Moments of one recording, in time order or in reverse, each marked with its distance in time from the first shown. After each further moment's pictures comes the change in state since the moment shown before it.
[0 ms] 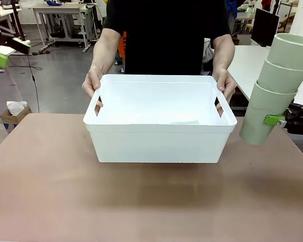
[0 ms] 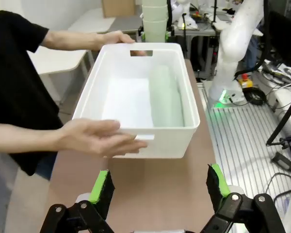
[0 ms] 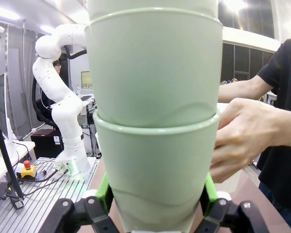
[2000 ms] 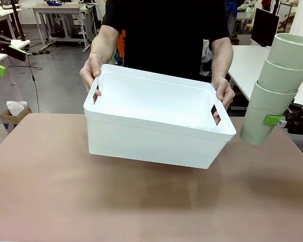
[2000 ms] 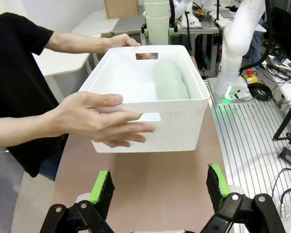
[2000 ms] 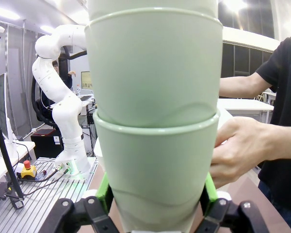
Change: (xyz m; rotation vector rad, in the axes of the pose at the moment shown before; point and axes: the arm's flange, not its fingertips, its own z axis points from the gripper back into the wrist) left arm -0.013 0.000 0.000 0.020 -0.004 -0.033; right arm 0.000 0.000 0.000 0.000 0.000 0.000
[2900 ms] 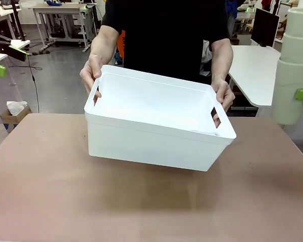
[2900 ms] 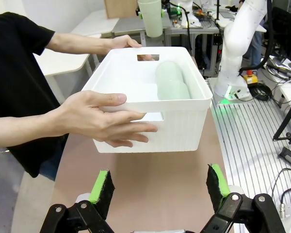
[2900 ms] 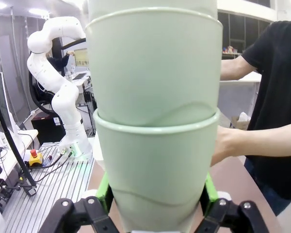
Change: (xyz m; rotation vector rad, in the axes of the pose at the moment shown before) left arm 0.000 0.000 0.000 0.000 0.000 0.001; right arm 0.097 -0.020 0.053 -0.039 0.194 -0.048
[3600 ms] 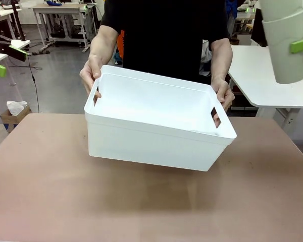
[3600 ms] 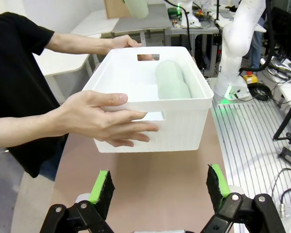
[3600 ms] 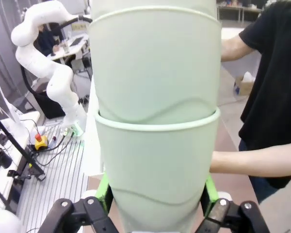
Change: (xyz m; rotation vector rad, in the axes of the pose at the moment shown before) left arm 0.000 0.000 0.000 -0.001 0.001 0.001; right arm 0.135 -0.046 -0.034 0.013 0.292 -0.047
